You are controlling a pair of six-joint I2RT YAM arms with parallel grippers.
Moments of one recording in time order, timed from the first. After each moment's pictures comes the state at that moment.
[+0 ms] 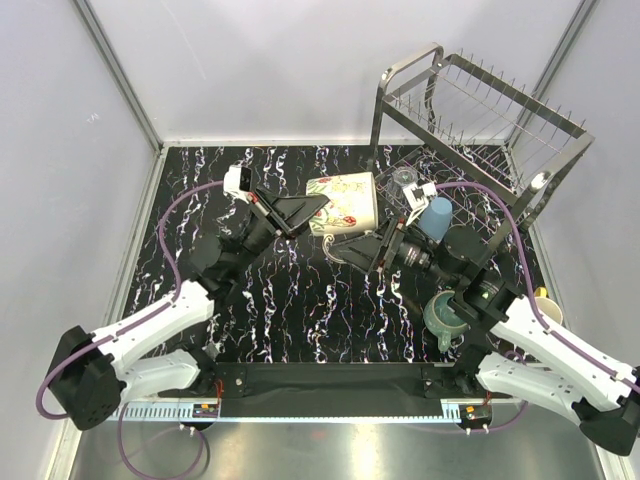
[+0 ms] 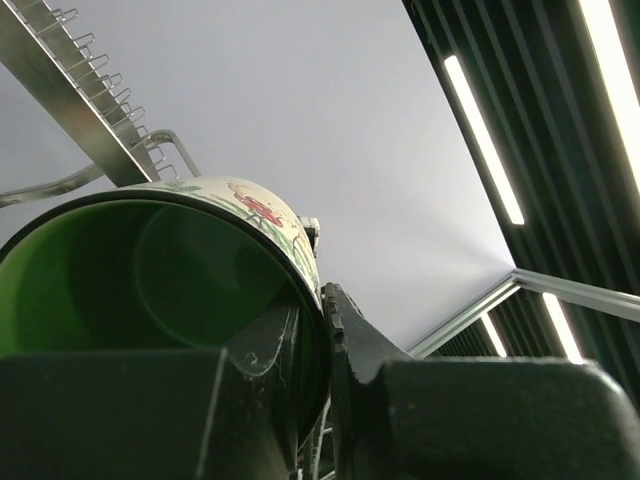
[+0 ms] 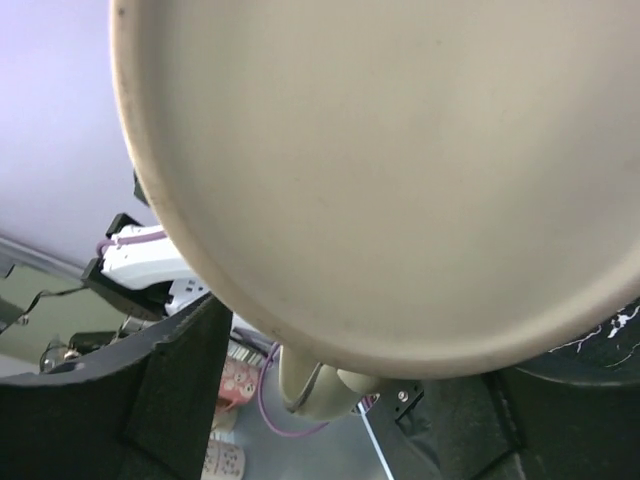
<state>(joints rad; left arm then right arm) -0.72 1.07 0.69 0.95 0.22 -1.45 0.84 0.86 0.86 0.09 -0.26 0.89</state>
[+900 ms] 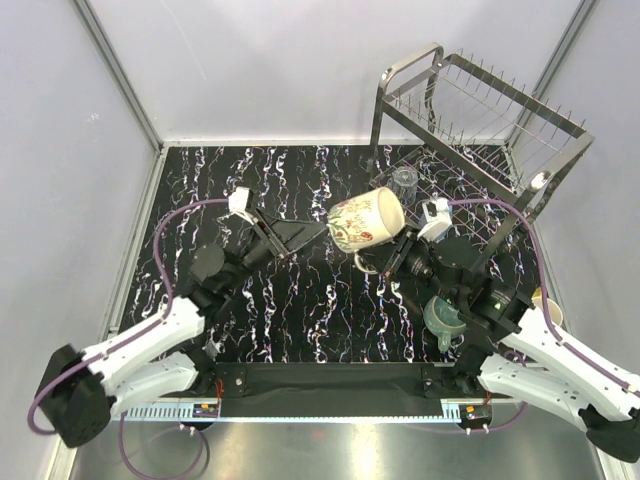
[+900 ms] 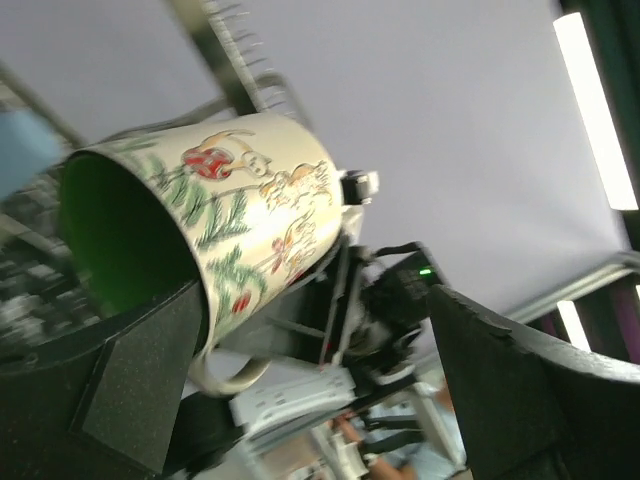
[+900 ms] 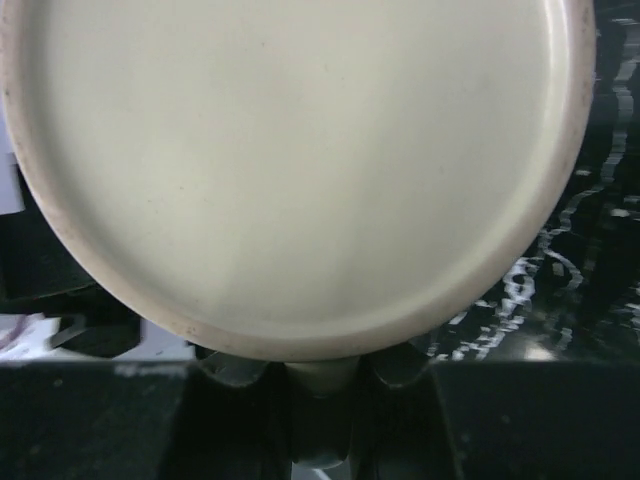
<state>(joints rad) -0.73 0.97 0.55 0.82 0.24 -1.34 0.86 0.78 0.83 -0.24 0.10 0.91</state>
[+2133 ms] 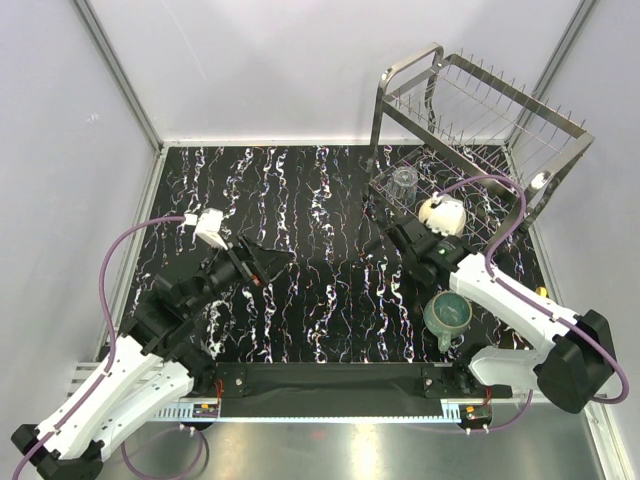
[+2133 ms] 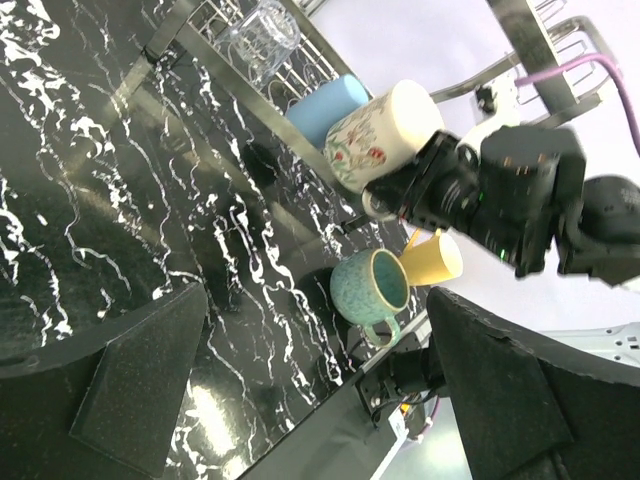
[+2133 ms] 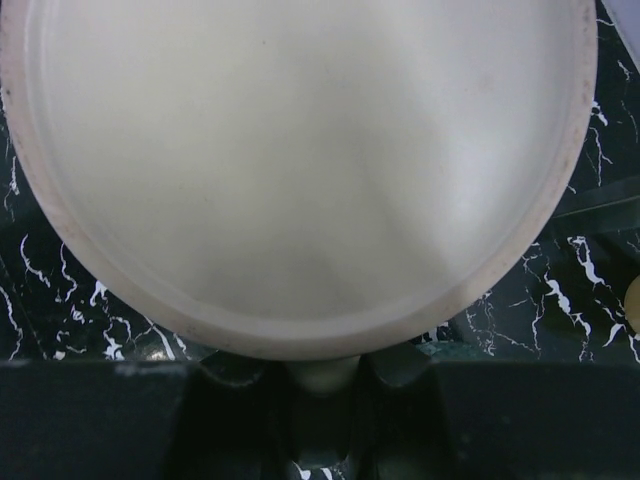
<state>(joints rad) -0.63 0.55 0.65 -0.23 0.12 -0.80 0.68 1.22 0.94 -0.79 0.85 0.86</state>
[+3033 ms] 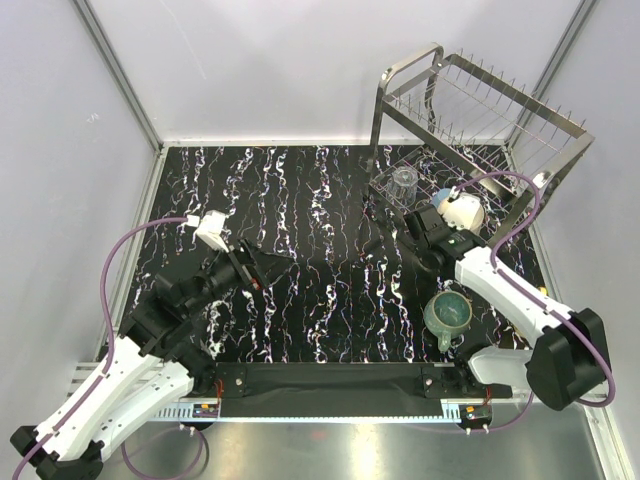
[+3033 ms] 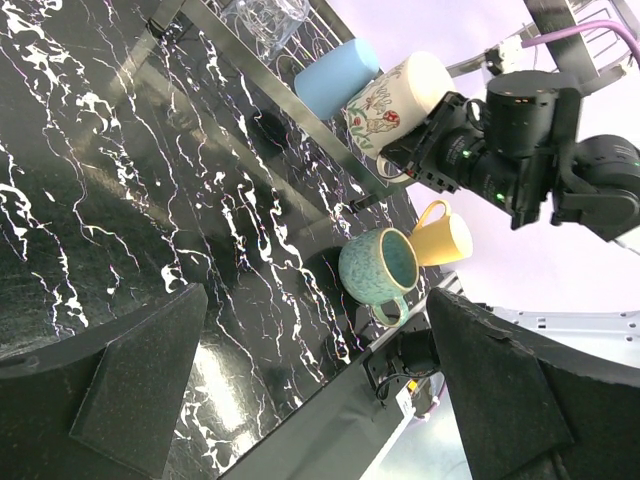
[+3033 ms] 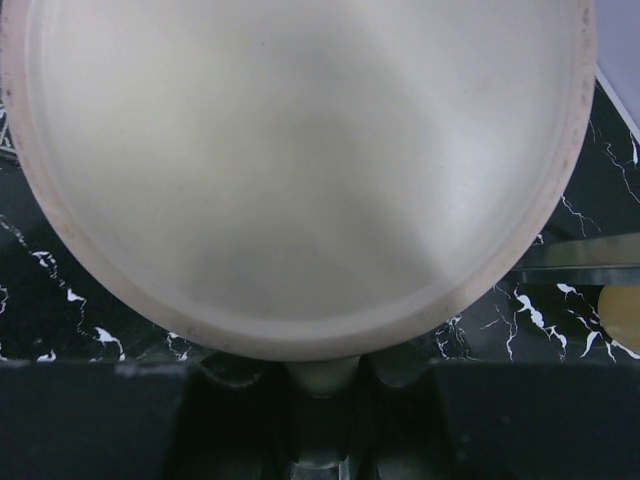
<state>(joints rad) -0.63 0.54 0.67 -0.30 0.15 -0.78 0.50 1.24 0.91 -0.69 0.83 0.78</state>
